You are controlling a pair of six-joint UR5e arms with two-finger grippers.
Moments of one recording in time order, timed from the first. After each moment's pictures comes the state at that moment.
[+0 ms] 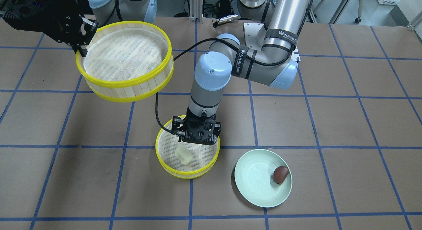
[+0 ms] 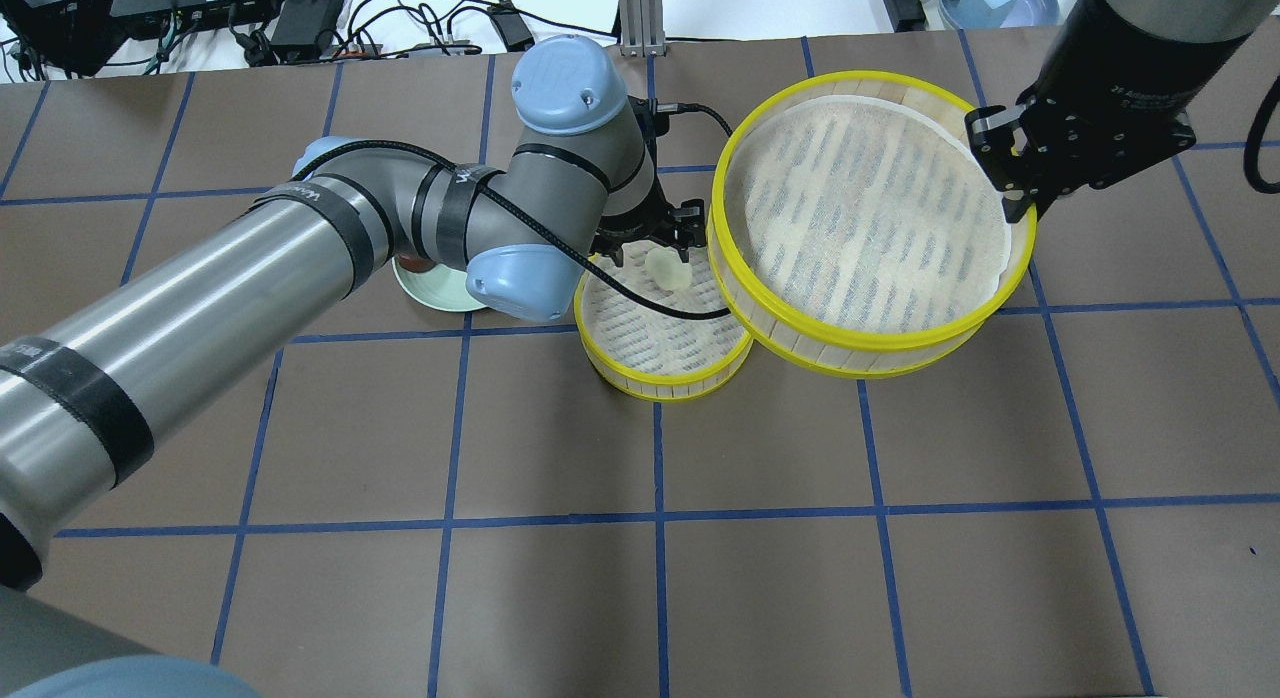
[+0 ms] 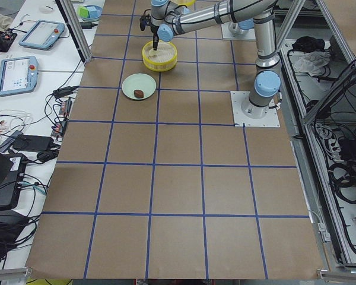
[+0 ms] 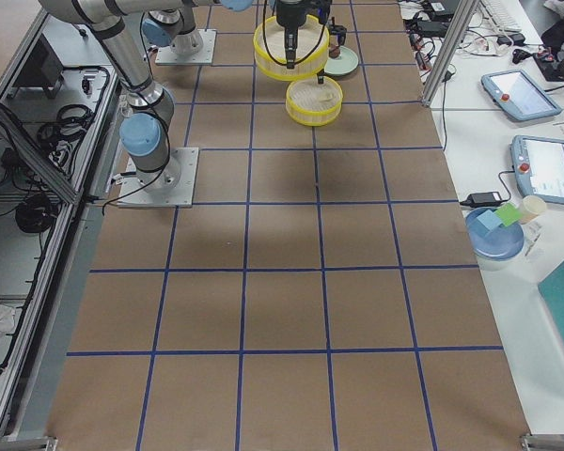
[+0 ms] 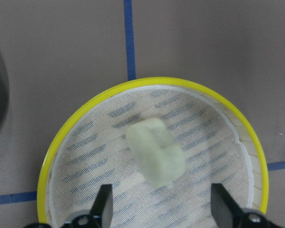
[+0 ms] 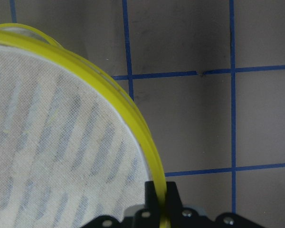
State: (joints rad) left arm -1.91 -2.00 -1.64 -0.88 1.49 -0.28; right arm 1.52 -1.68 1.54 -1.46 -1.60 0.01
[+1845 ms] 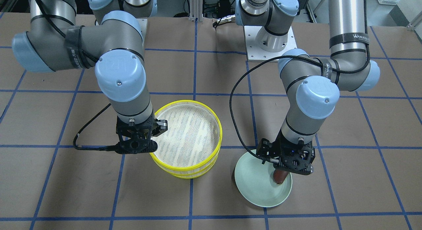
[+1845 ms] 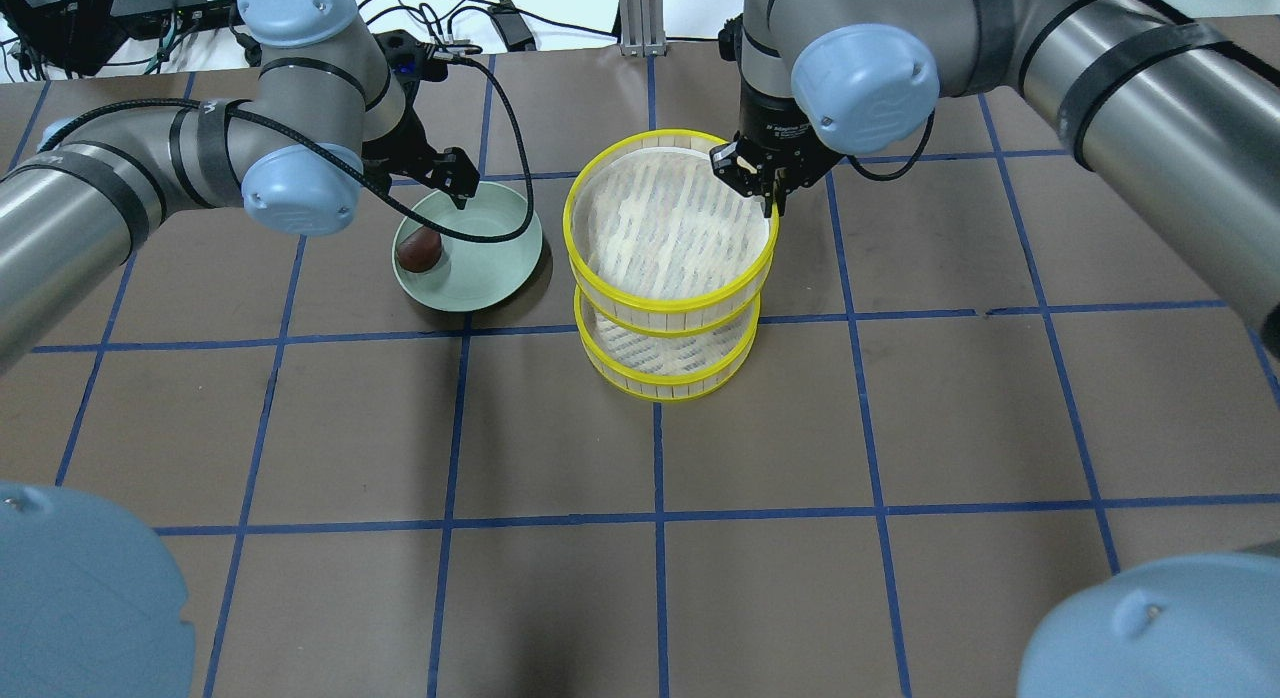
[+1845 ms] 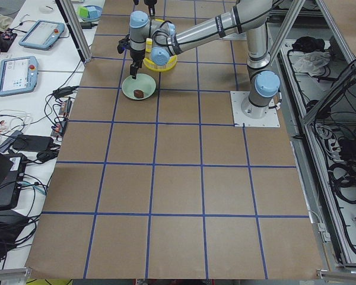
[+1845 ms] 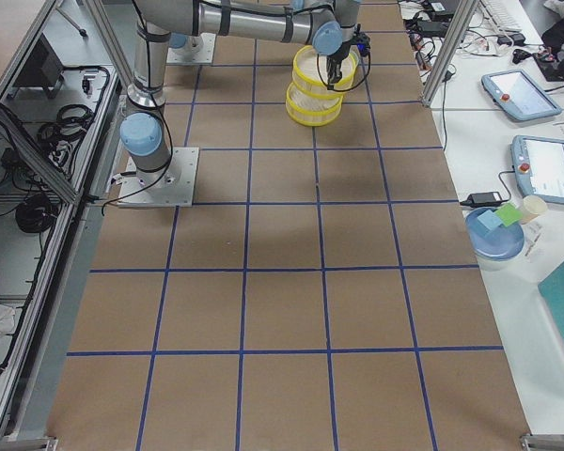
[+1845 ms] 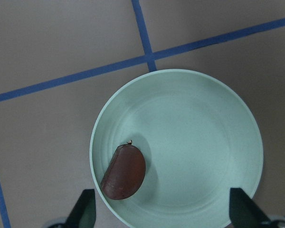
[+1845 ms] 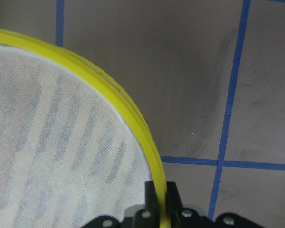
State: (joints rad) left arm -1.56 -1.98 -1.63 -0.95 1.60 0.27; right arm 1.77 -1.16 1.43 -1.79 -1.62 0.10
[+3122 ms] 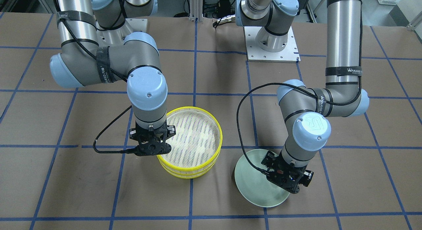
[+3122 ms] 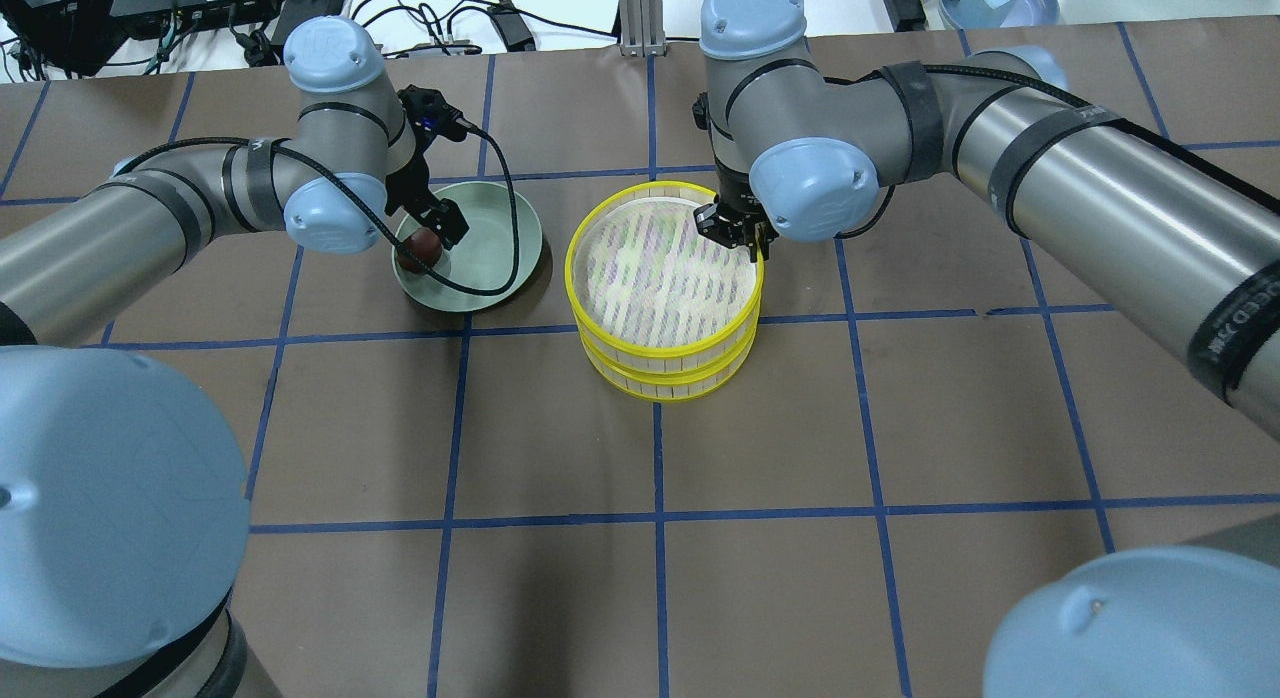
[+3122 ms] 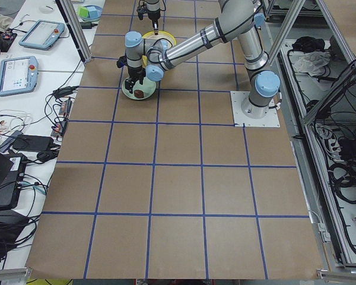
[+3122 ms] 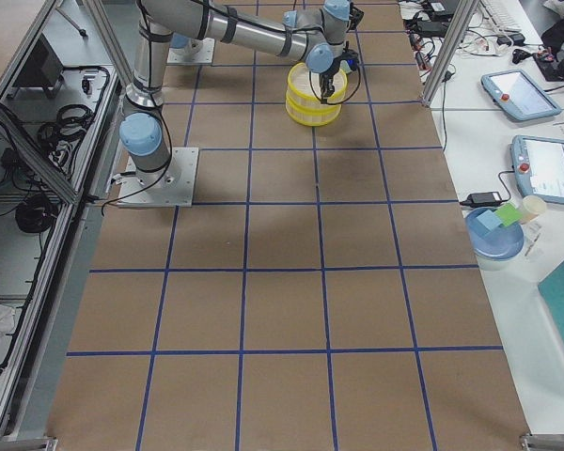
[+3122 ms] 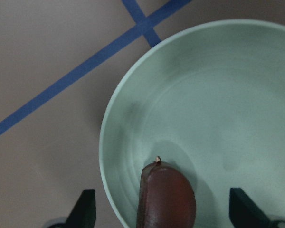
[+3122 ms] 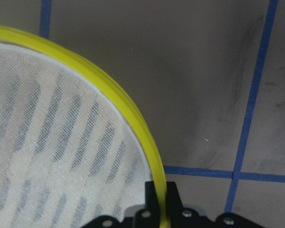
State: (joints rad) left arm -1.53 -2.12 -1.61 -0.87 1.66 0.62; right arm 1.81 -1.14 1.56 -1.95 -1.68 0.10
